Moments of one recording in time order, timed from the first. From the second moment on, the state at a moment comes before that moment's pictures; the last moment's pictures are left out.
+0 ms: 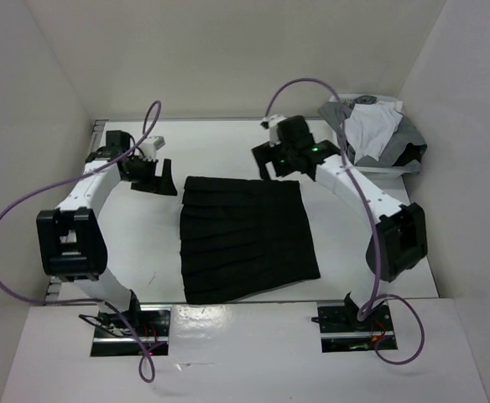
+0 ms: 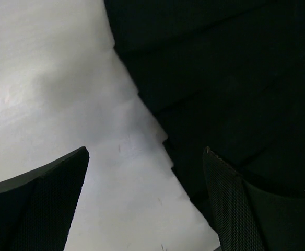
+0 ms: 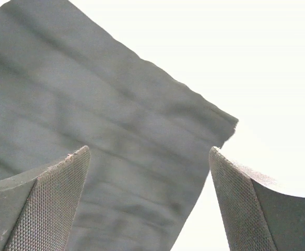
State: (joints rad) left arm 0.09 1.62 1.25 -0.72 0.52 0.21; right arm 0.52 1.68 1.49 -0.59 -0.01 -0.01
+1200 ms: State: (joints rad) left arm 0.00 2.20 1.63 -0.55 0.73 0.22; right arm 0.00 1.36 1.17 -0.70 -0.22 -0.13
